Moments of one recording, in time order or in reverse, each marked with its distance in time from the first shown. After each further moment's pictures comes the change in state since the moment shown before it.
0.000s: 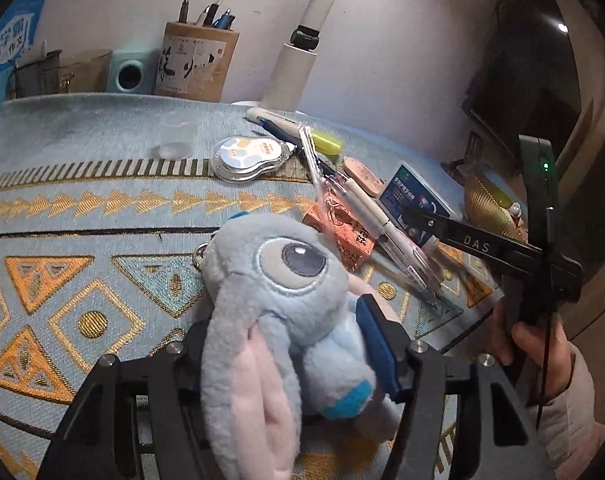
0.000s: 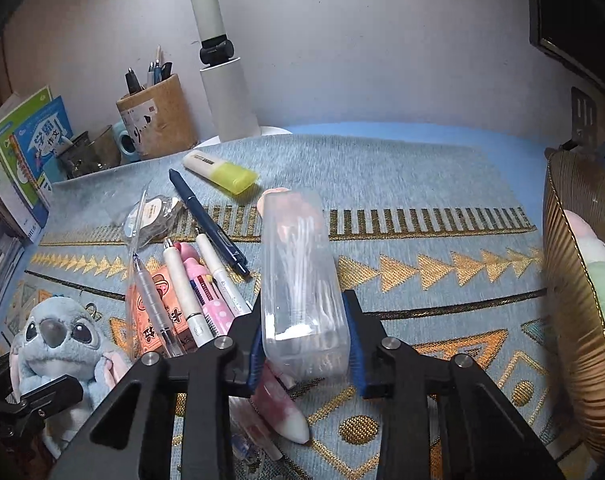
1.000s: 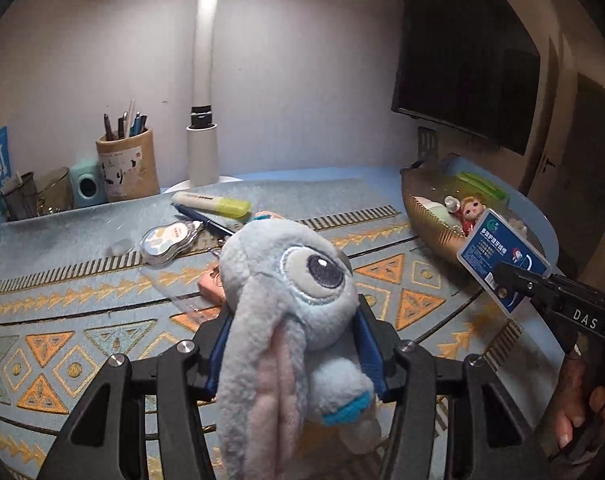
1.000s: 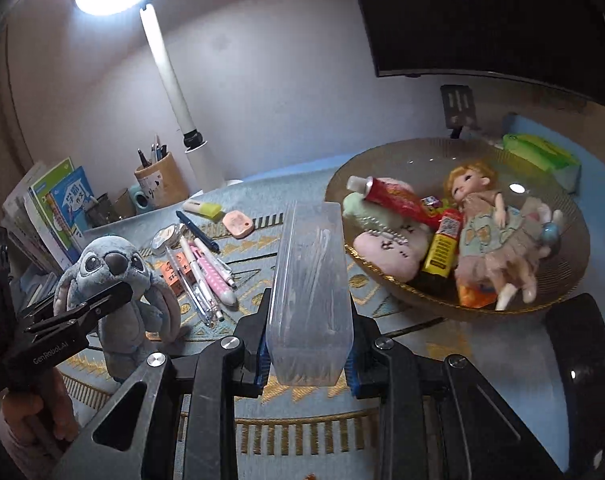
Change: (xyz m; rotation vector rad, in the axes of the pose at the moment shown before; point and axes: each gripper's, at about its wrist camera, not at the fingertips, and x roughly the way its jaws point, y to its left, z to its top) left arm -0.026 -0.124 0.008 0.238 -0.142 0.077; right arm -0.160 -0.081 -0.076 0.167 -0.186 -0.020
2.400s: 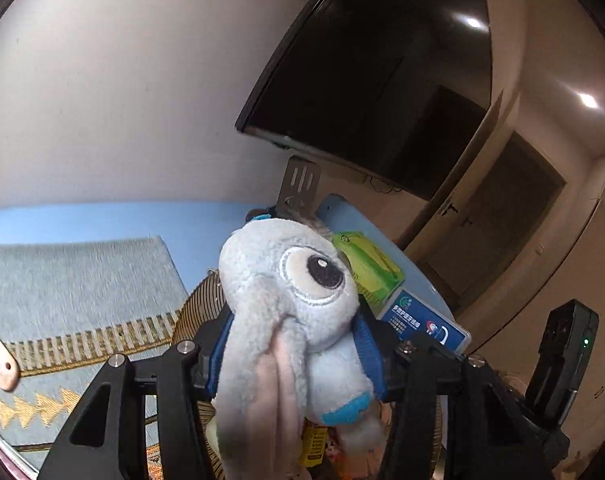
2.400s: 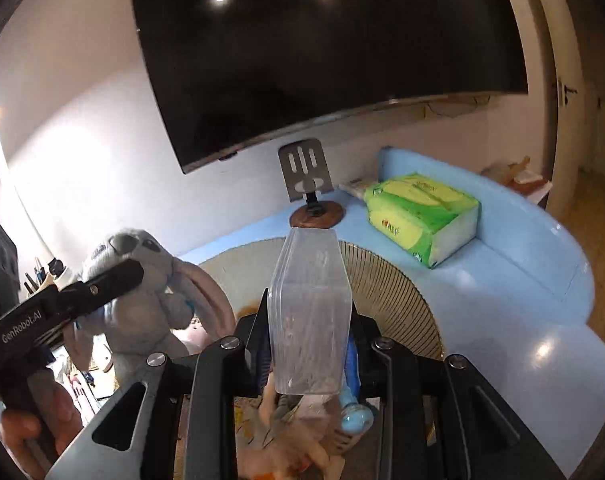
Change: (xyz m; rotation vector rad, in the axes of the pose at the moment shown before) left arm 0.169 -0.130 0.142 -0.168 0.050 -0.495; right arm 0.035 -0.152 0.093 0.202 -0.082 -0.243
